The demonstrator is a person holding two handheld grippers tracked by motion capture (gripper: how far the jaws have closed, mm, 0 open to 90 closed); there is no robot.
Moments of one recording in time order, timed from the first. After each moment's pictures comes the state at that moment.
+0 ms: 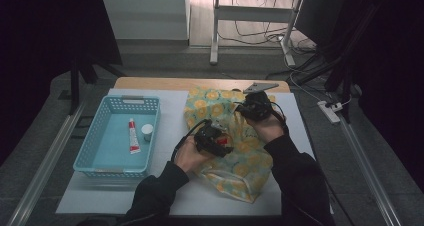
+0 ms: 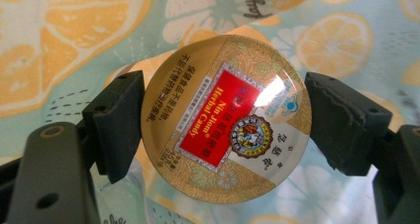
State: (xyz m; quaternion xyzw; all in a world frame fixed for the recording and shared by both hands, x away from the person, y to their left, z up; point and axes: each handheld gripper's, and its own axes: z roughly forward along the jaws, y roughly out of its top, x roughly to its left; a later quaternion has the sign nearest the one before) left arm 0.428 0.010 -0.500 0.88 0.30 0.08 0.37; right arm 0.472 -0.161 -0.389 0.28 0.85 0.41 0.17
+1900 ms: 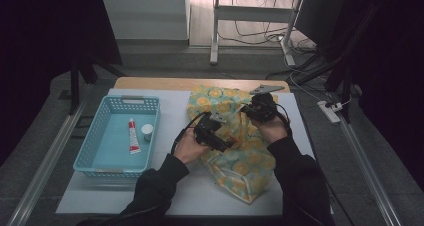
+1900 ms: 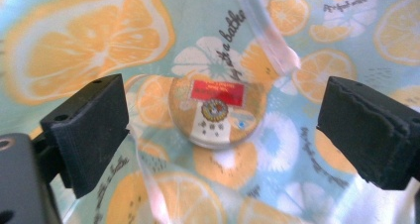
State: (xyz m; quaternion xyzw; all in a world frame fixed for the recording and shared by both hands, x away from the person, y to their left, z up) left arm 0.434 0.019 -0.476 0.87 0.28 0.09 0.39; right arm 0.482 -0.179 -0.403 0.31 0.84 0.42 0.17
